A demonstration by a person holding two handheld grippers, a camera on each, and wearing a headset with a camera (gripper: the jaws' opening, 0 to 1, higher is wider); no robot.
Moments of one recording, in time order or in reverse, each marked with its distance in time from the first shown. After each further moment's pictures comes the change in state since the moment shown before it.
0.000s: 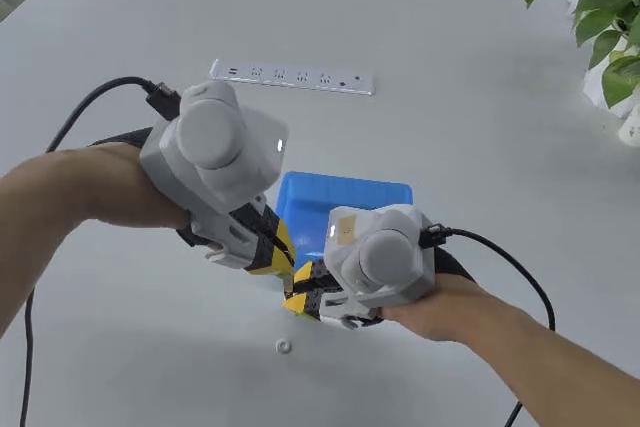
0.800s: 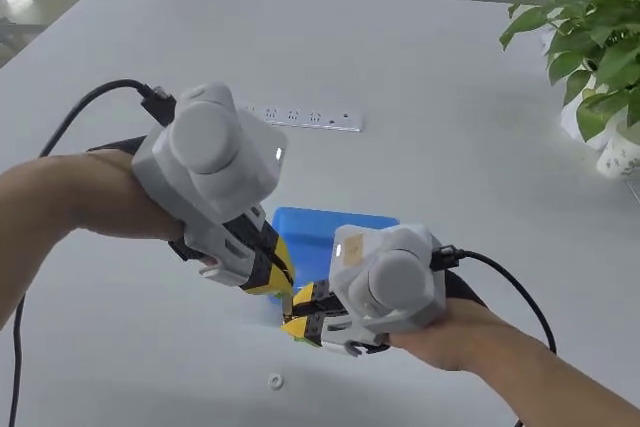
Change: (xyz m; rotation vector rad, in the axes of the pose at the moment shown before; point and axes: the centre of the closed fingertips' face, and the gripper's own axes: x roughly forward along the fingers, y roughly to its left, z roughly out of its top) left arm -0.022 -0.005 0.027 0.039 -0.001 -0.014; right arm -0.030 0.000 0.019 -0.001 -0.023 -0.040
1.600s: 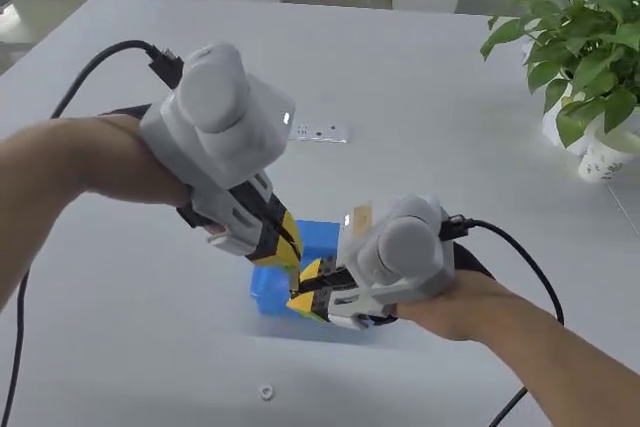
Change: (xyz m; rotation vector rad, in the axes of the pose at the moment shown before) left arm -0.013 0.025 0.026 0.056 -0.006 0.012; right arm -0.026 -0.031 0.009 -0.005 -0.004 -0.058
